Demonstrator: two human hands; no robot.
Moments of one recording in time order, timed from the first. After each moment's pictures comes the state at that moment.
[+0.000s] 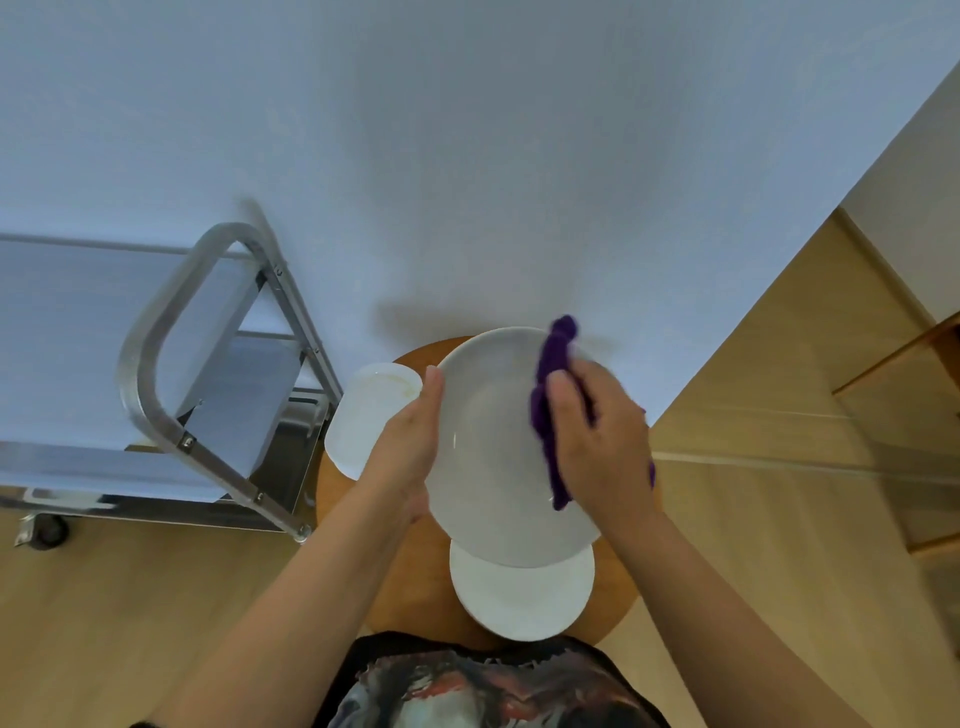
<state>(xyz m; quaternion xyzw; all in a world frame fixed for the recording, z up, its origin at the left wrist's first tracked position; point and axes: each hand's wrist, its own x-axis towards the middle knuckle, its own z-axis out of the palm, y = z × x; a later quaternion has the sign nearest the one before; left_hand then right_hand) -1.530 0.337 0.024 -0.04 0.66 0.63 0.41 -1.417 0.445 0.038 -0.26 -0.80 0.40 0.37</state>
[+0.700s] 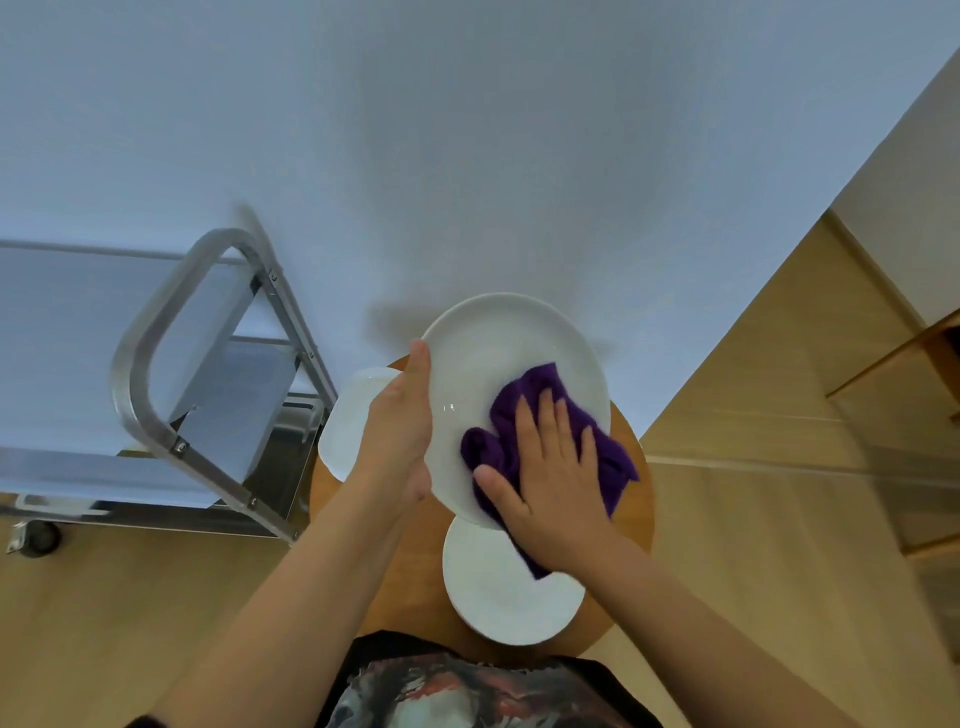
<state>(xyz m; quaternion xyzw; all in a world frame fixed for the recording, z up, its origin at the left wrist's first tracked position) -1.530 0.349 0.043 -0.03 0.63 0.70 0.34 -1.403 0.428 -0.005 -0.27 -0.94 0.19 0.05</state>
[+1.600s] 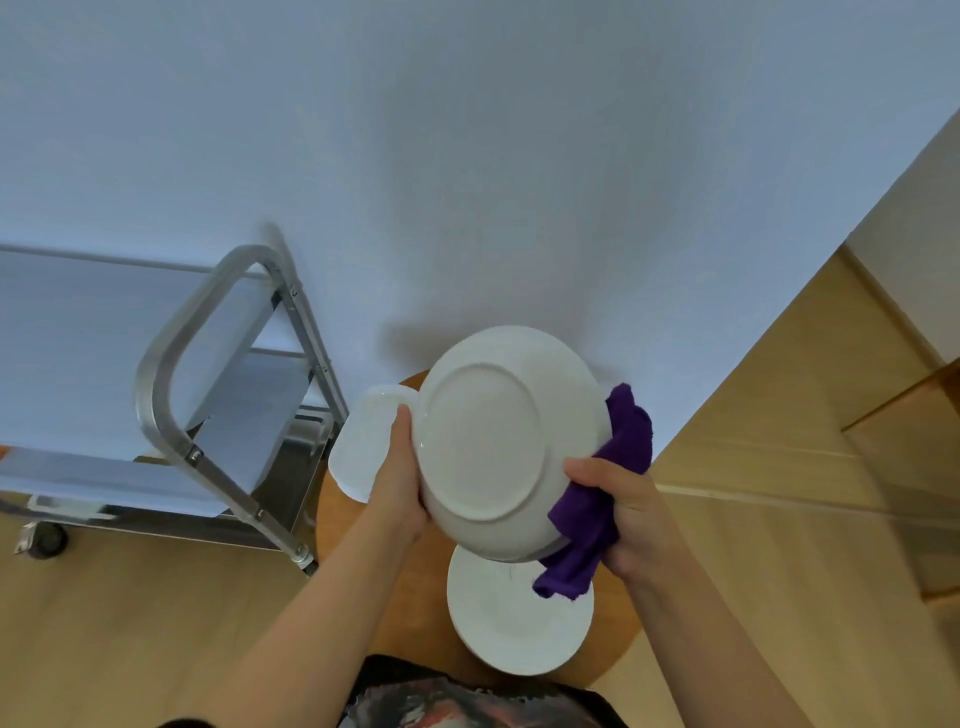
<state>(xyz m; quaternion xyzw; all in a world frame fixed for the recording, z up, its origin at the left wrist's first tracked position) -1.536 0.336 -0.007 -0.16 0.52 0.73 0.42 -1.385 0.457 0.024 -0.28 -0.41 0.85 0.17</state>
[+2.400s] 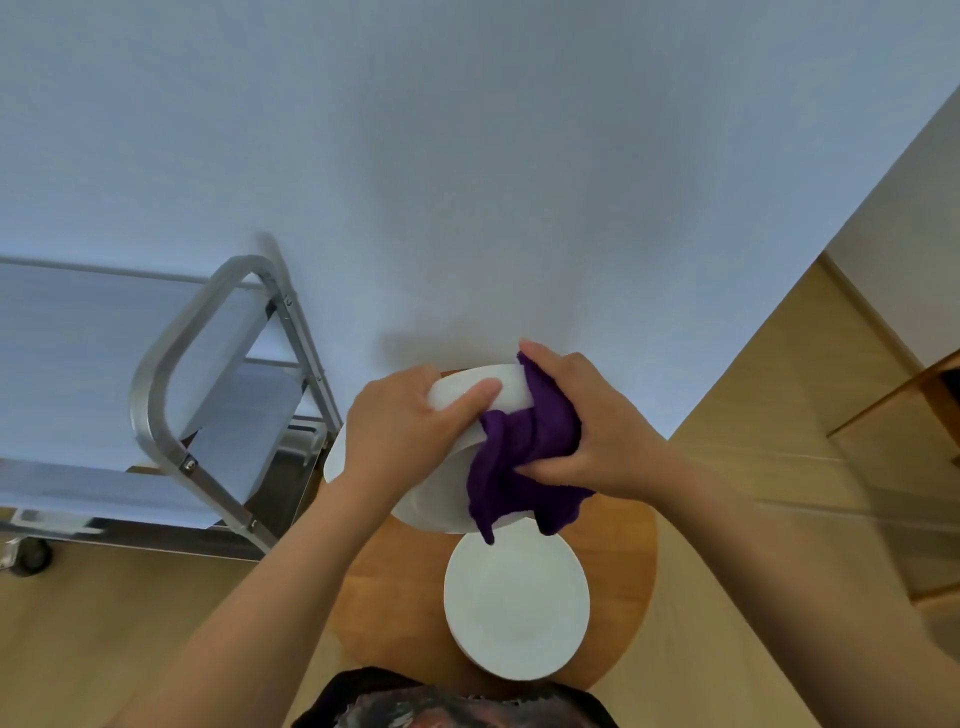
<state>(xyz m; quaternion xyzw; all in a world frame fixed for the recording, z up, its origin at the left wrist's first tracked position) -1.540 0.334 0.071 0.33 0.86 0.38 -0.03 -1.417 0.492 0.070 -0.05 -0.94 0.32 0.12</state>
